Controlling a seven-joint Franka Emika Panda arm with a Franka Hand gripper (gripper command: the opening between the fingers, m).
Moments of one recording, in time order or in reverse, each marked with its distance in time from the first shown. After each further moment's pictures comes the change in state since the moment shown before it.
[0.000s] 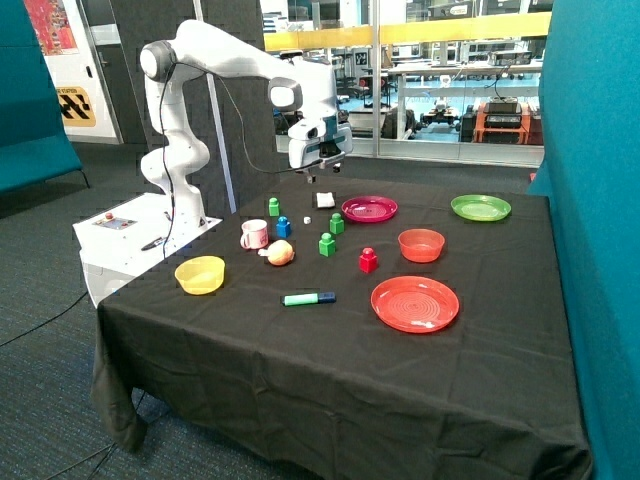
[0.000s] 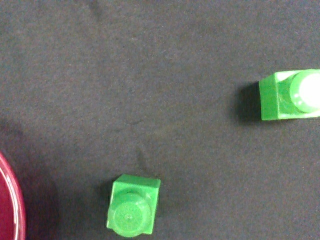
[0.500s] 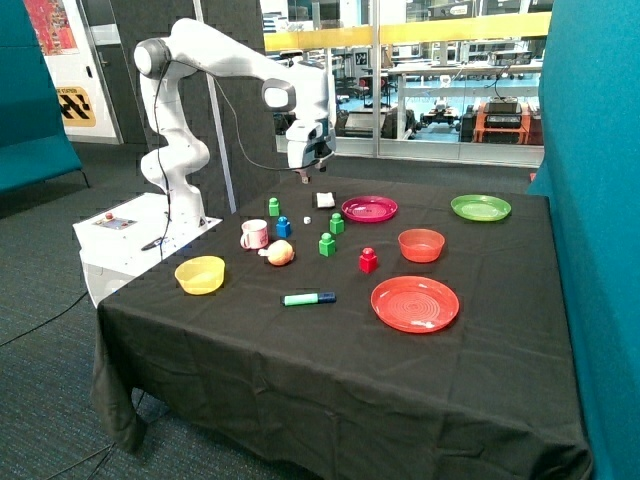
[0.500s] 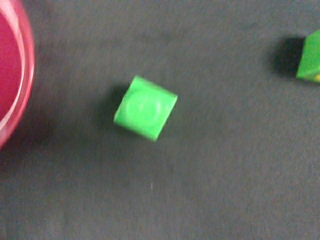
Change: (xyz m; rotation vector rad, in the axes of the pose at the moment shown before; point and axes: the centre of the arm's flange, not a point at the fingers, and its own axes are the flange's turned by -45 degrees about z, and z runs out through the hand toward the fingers) arm -0.045 -0.004 0.009 -0.019 -0.045 -0.360
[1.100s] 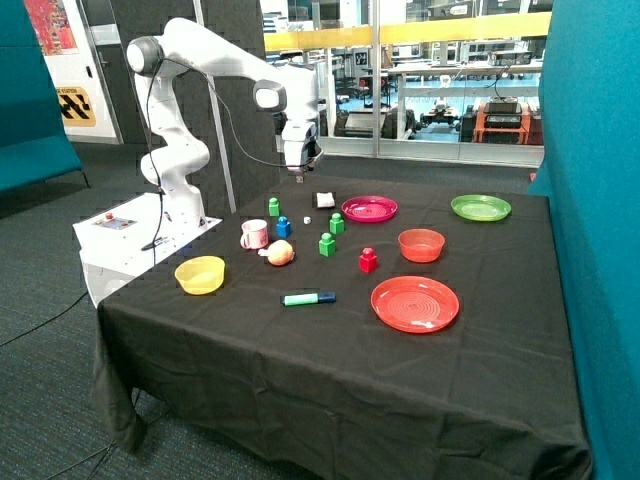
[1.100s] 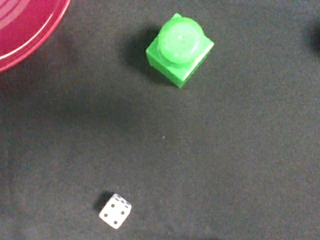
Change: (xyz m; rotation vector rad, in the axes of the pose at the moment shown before) arm -0.029 -0.009 0.004 -0.010 0.007 -0.187
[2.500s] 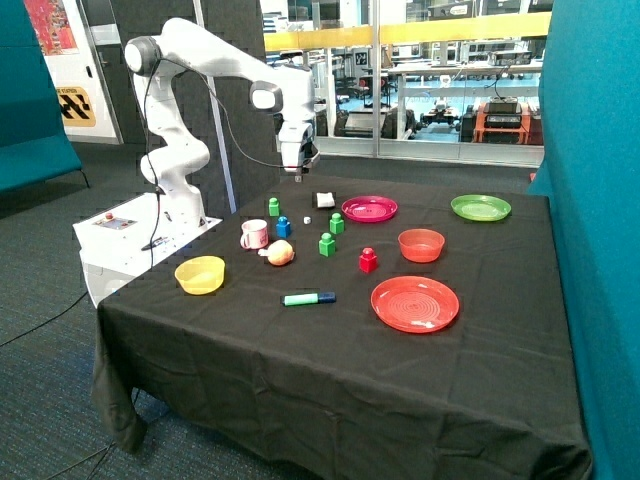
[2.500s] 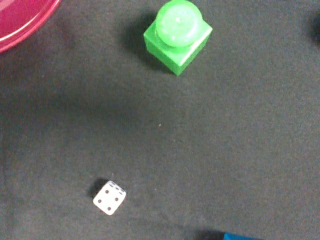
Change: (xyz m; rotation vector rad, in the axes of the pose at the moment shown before) arm -0.009 0.003 0.002 0.000 0.001 -0.022
